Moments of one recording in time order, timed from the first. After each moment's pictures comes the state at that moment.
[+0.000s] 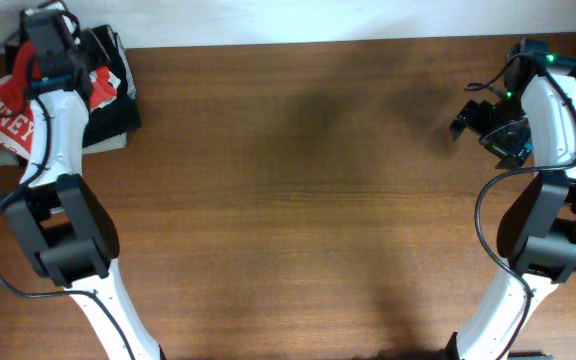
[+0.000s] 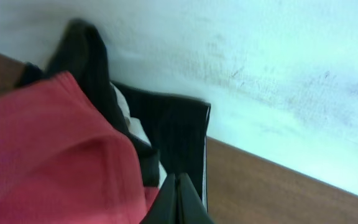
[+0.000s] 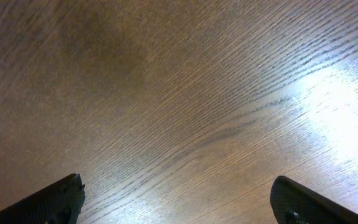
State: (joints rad) left arm 0.24 2.27 2.02 -0.29 -0.03 -0.18; right arm -0.26 2.15 1.93 -1.33 -0.03 0.46
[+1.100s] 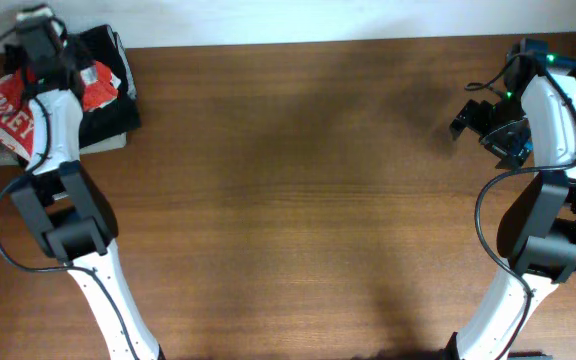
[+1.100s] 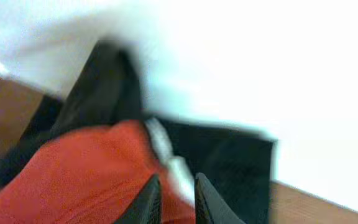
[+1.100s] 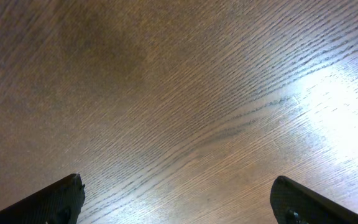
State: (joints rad) left arm 0.29 2.52 2.23 -0.20 -0.08 -0.09; right arm -0.26 2.15 1.93 -1.33 -0.03 0.46
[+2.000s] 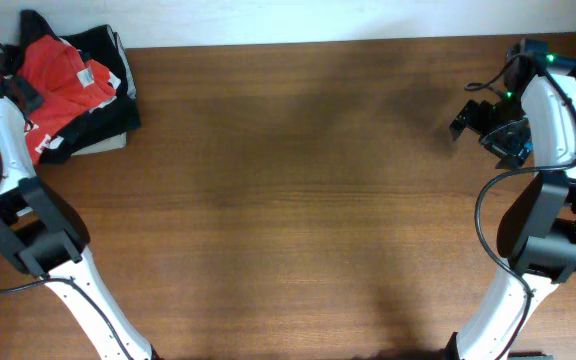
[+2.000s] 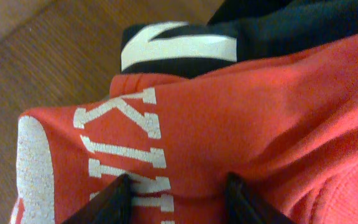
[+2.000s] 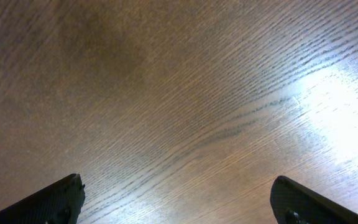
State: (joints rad) left arm 0.47 2.52 2.37 -0.75 -0.17 -0.25; right arm -0.26 2.15 1.93 -1.33 -0.03 0.46
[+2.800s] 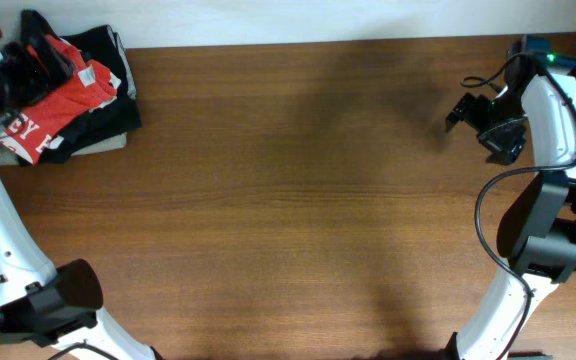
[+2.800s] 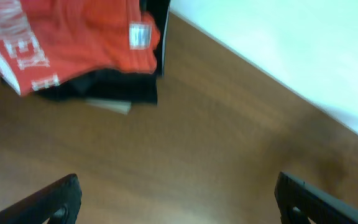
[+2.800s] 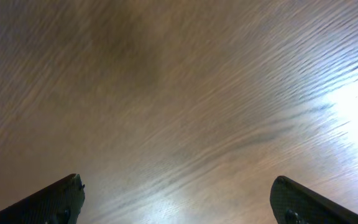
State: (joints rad) left arm 0.37 1.95 2.50 -1.52 0.30 -0.24; right arm -0.26 2.15 1.94 -1.29 -0.15 0.46
